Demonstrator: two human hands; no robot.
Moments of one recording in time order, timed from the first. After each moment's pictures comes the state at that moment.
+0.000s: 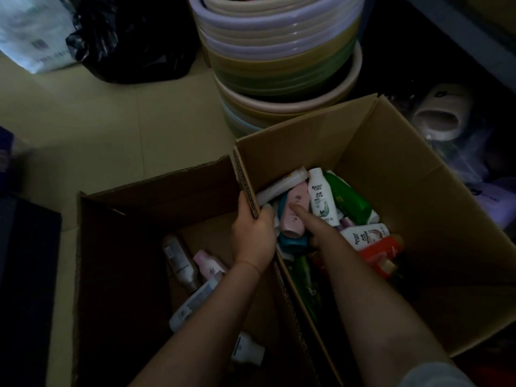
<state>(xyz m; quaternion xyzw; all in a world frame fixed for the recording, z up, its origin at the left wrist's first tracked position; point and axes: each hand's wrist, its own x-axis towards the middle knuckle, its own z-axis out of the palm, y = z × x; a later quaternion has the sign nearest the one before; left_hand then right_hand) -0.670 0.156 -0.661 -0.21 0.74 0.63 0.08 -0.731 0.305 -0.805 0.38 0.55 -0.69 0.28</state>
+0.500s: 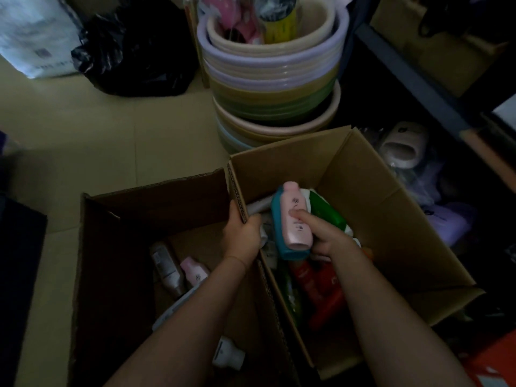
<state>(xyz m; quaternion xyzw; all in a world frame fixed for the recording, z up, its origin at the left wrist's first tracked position) -0.673 0.151 -0.661 -0.20 0.73 0.65 0.10 -0.702 0.332 -0.678 0.34 0.53 -0.71 0.31</state>
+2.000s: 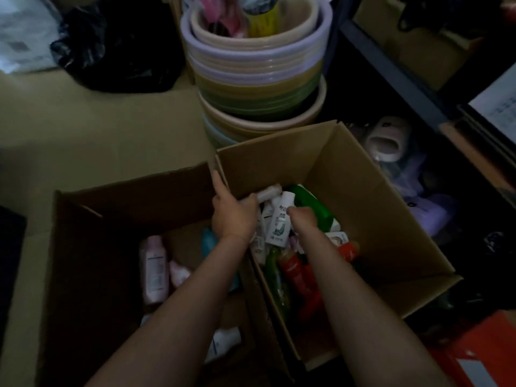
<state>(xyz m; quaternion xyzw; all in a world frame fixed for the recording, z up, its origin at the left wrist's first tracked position) -0.691 0.172 -0.626 -0.22 0.84 0.50 0.08 -0.729 0.331 -0.736 0.42 0.74 -0.50 0.18</state>
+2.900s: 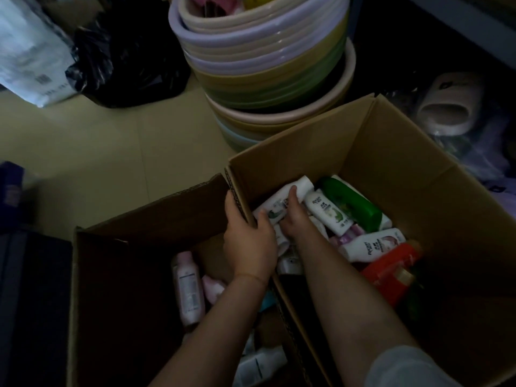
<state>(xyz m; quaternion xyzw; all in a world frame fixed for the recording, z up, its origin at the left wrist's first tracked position) -0.691 0.165 -0.643 -0.24 0.84 0.48 0.03 -0.793 0.256 -0.824 0.42 0.35 -0.82 0.17</state>
